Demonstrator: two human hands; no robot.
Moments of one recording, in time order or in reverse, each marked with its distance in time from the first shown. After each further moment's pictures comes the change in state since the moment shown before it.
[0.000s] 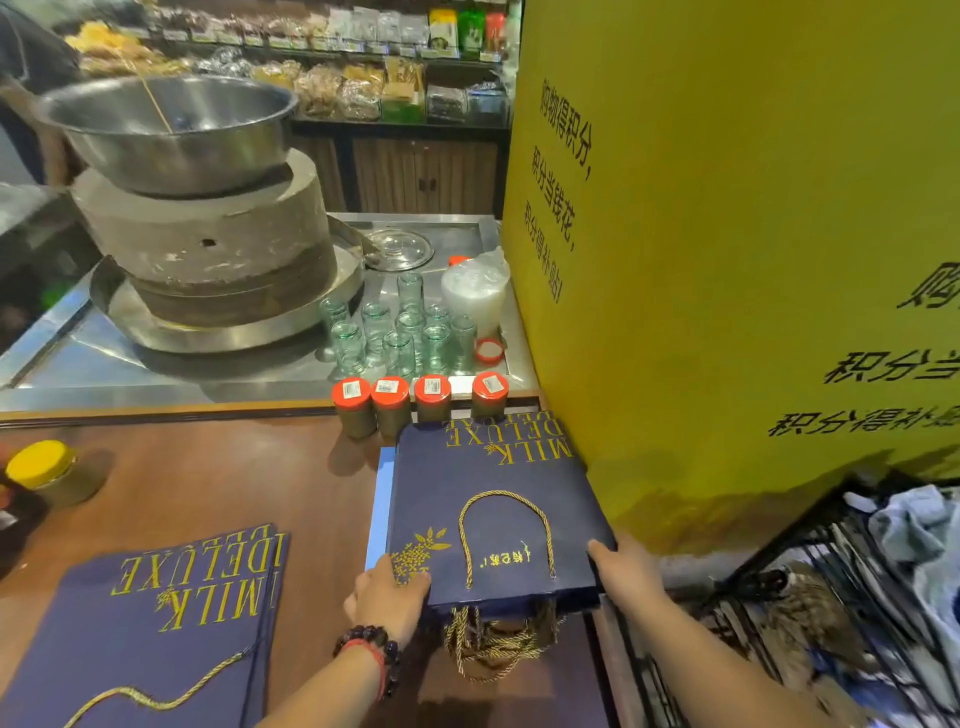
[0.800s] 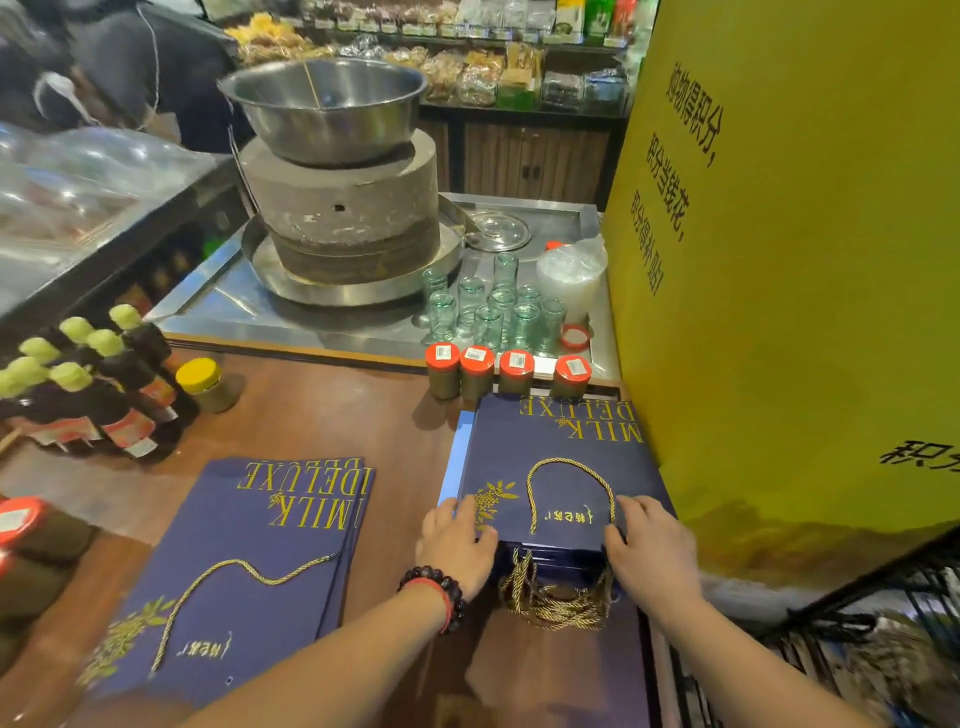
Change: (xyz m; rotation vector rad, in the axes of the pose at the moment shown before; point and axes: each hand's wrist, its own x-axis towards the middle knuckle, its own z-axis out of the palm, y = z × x) left_hand -0.045 0.006 -0.015 0.248 0.110 0.267; right_hand -0.029 -0.019 0.028 -0.600 0.165 -0.514
